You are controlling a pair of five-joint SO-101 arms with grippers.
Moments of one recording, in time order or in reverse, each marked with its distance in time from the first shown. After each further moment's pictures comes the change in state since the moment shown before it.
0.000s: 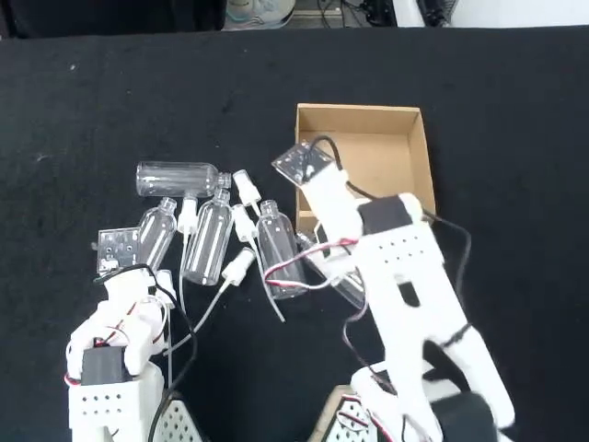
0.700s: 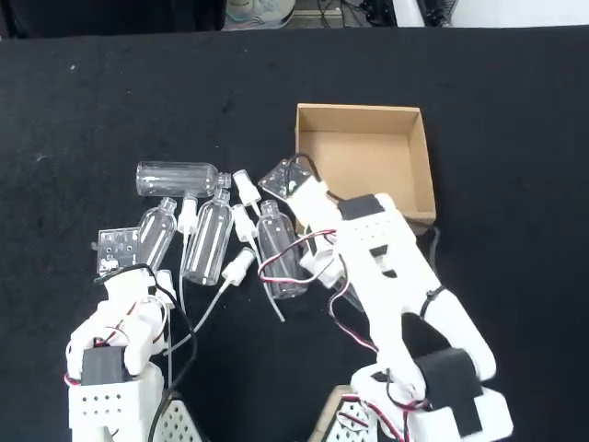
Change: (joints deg) left arm 0.0 0.0 0.0 0.0 0.0; right arm -0.1 11.6 6.1 -13.7 7.3
